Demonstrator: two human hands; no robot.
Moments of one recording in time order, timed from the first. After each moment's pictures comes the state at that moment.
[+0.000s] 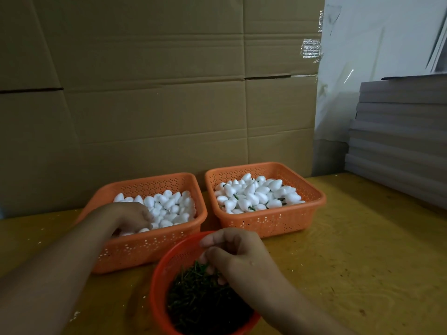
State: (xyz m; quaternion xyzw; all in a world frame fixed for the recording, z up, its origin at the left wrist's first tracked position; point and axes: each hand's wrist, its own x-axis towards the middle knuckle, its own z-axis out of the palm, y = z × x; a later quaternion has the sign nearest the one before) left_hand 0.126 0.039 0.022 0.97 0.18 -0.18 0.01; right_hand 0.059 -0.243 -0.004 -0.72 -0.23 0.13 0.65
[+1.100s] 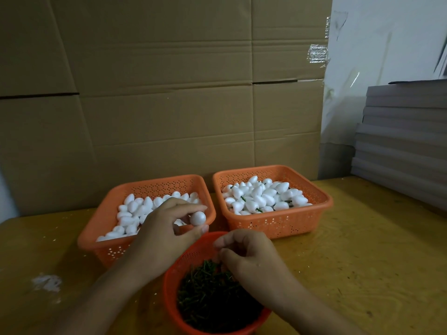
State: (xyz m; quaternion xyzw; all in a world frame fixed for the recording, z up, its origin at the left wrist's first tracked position) left_hand 0.038 -0.052 0.009 0.90 -0.06 0.27 0.35; right_hand 0.067 -0.248 -0.010 -0.78 -0.27 0.06 0.56
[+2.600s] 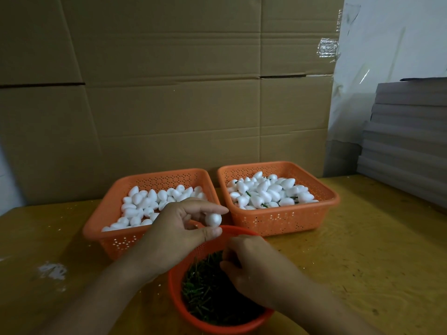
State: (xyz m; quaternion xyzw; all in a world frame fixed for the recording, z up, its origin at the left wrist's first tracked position) left_hand 0.025 -0.069 0.021 0.83 -0.08 0.16 0.53; right_hand 0.080 -0.248 -0.020 -0.88 -0.41 -0.03 0.26
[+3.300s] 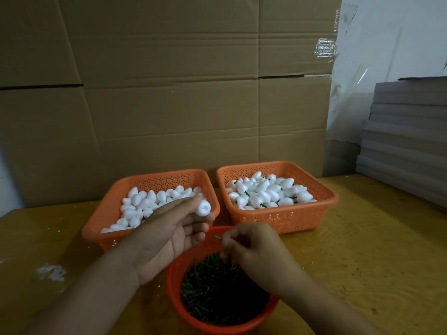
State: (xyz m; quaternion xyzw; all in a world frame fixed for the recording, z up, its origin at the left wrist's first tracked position) left_hand 0.032 -0.066 0.027 0.61 0.04 0.03 0.79; right_hand 0.074 -0.249 -0.005 -0.82 -0.31 0.02 0.47
